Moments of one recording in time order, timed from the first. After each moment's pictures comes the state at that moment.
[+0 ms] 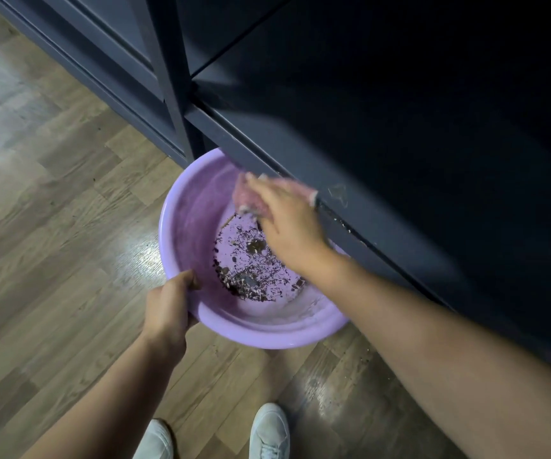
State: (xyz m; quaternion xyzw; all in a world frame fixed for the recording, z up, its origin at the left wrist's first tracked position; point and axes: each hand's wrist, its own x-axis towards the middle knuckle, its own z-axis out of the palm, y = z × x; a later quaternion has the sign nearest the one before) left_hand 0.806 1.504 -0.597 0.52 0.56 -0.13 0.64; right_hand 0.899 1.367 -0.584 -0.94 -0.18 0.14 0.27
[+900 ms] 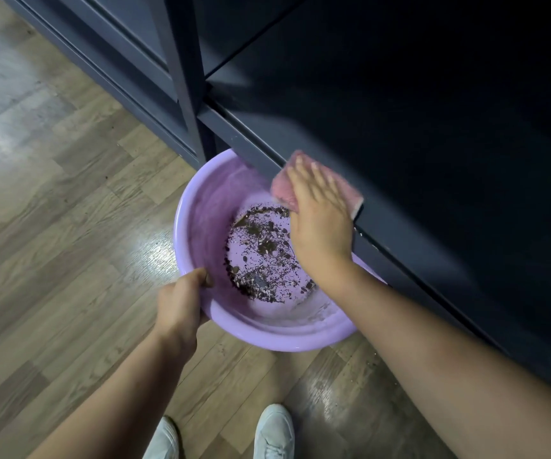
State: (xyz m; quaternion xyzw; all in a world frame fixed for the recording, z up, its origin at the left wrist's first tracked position) left_hand 0.810 1.503 -0.600 0.52 0.56 -0.13 0.64; right_hand 0.900 1.360 -0.601 -0.98 -0.12 0.00 0.17
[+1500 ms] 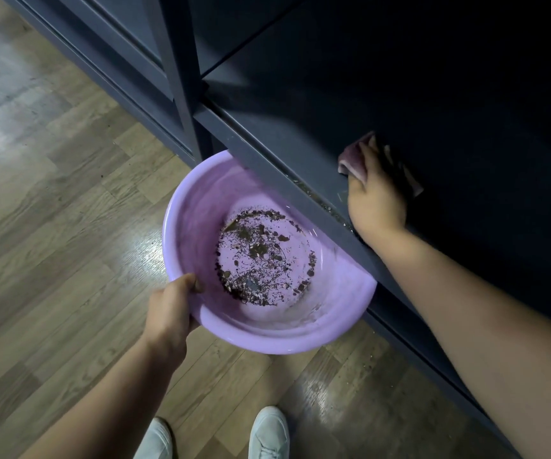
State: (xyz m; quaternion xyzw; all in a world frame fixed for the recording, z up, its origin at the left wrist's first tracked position) left_hand 0.804 1.509 -0.611 0.52 0.55 -0.12 0.64; right_hand 0.947 1.296 -0.592 -0.99 0.02 0.00 0.15
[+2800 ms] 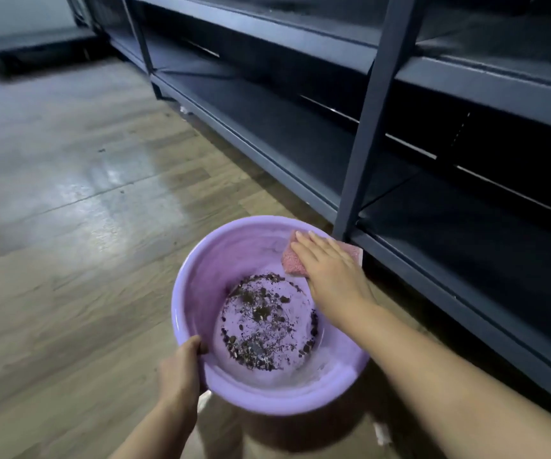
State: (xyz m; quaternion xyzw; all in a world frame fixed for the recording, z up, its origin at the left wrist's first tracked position) left_hand 0.735 1.688 -0.889 0.49 0.55 0.11 0.66; right_hand 0.873 1.530 -0.835 -0.93 -0.35 -0.03 0.09
